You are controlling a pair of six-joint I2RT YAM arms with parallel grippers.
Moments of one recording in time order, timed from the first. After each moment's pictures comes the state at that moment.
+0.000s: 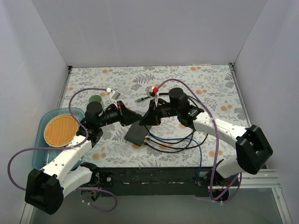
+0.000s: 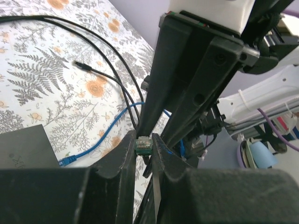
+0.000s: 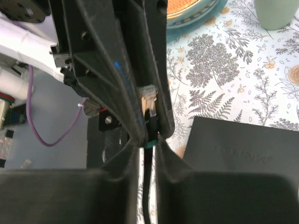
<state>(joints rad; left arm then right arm) -0.40 0.97 0.58 0.32 0.80 -0.62 0.77 1.45 0.98 0.19 -0.83 0.28</state>
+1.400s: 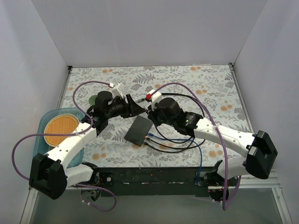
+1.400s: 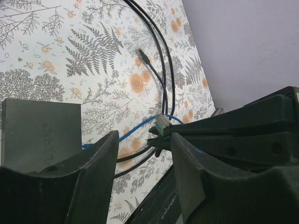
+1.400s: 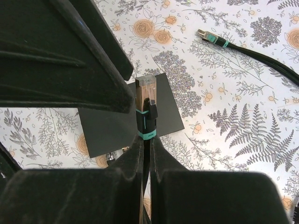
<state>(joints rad) -0.44 1.15 0.79 -0.01 0.49 -0.69 0.98 1.37 1.03 -0.17 0.09 0.11</state>
